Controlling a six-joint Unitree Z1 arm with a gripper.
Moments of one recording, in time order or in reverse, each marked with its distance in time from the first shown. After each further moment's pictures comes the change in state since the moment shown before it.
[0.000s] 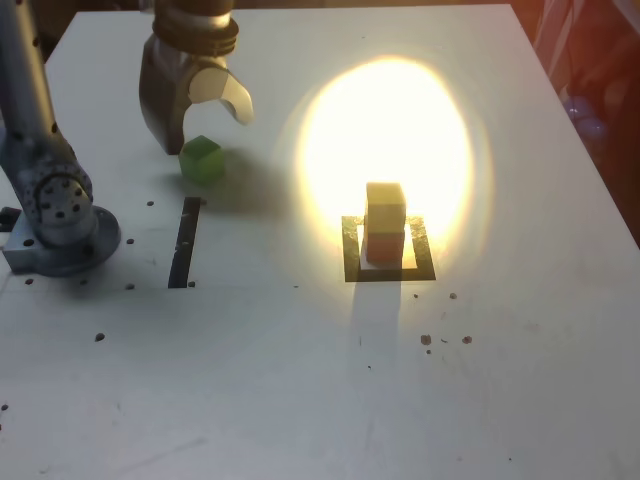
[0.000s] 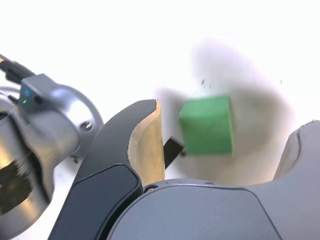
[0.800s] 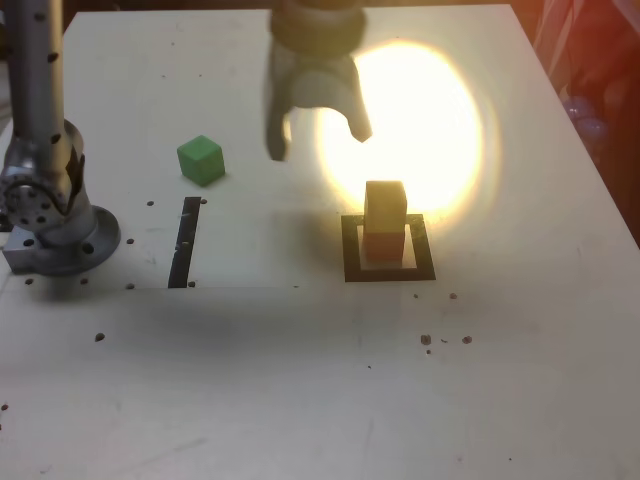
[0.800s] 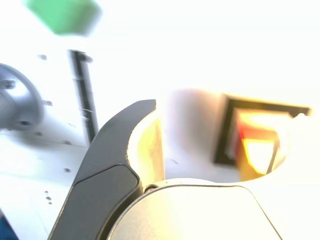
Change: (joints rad) arm -0.500 0.083 -0.388 0.189 -0.061 -0.022
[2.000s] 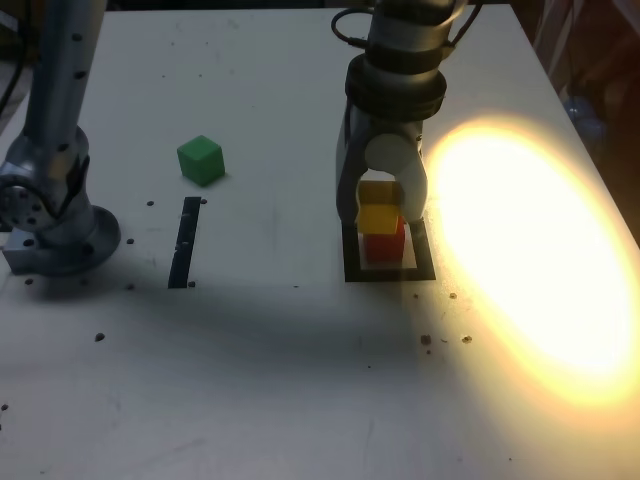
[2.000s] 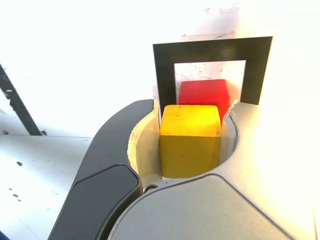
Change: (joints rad) arm -0.171 0.232 -0.197 -0.083 -0.092 0.013
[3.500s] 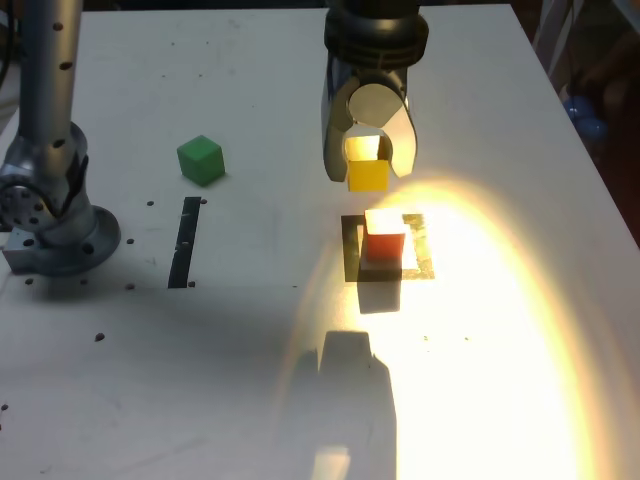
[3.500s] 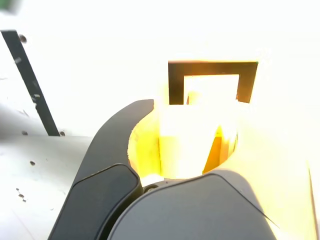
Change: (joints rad) arm 0.021 -0.095 -0.025 0.075 0.048 -0.021
